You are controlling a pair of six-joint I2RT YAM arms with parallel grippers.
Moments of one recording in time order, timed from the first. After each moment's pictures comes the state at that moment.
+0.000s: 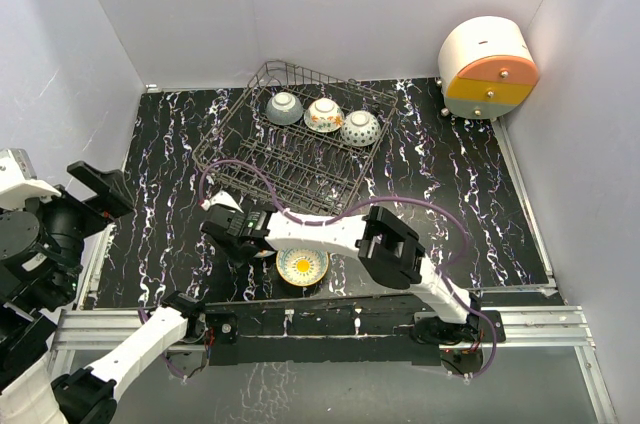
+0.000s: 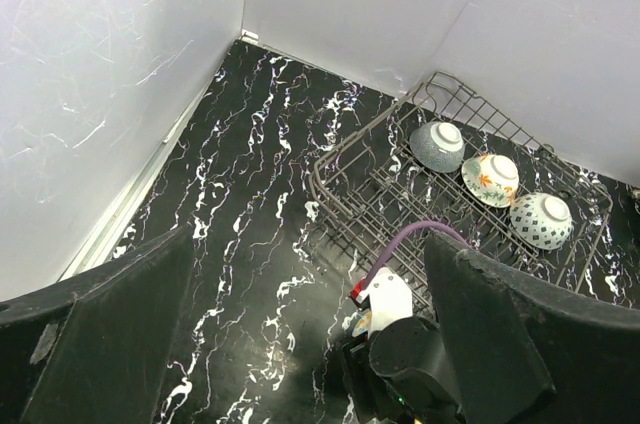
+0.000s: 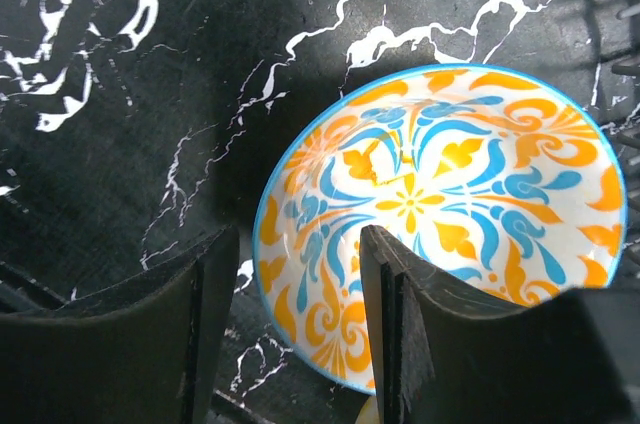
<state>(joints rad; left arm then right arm) -0.43 0.72 1.78 -1.26 -0.67 -0.36 1.26 2.25 1.93 -0.75 0.26 0.42</state>
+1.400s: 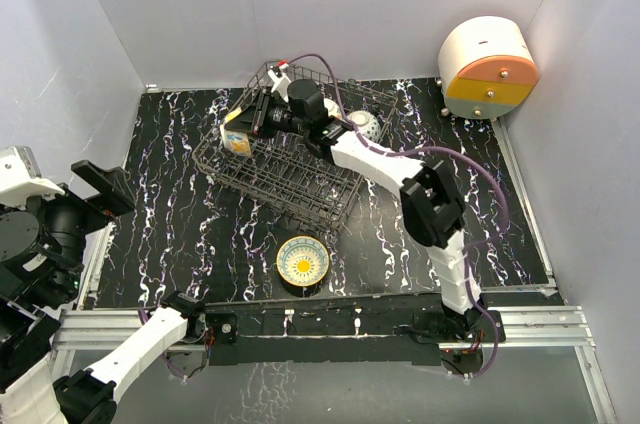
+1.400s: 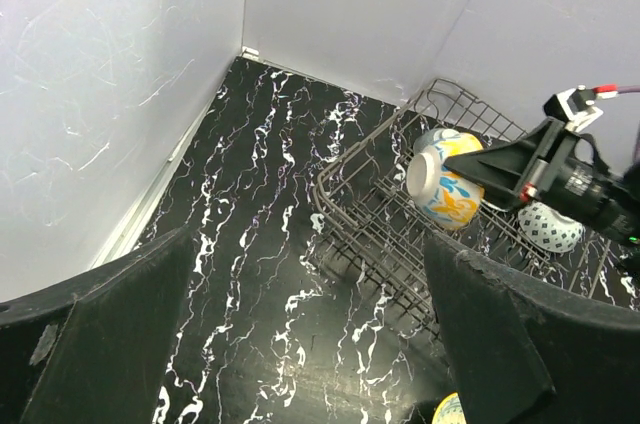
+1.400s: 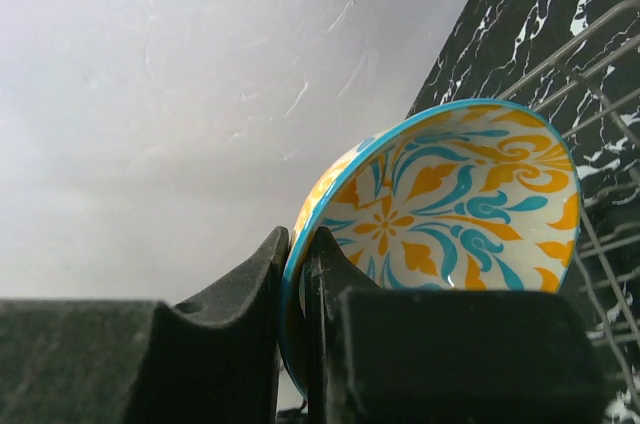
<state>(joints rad) -0.43 0.70 1.75 -1.20 -0.66 -0.29 0.76 2.10 1.83 0.17 -0.47 0.99</state>
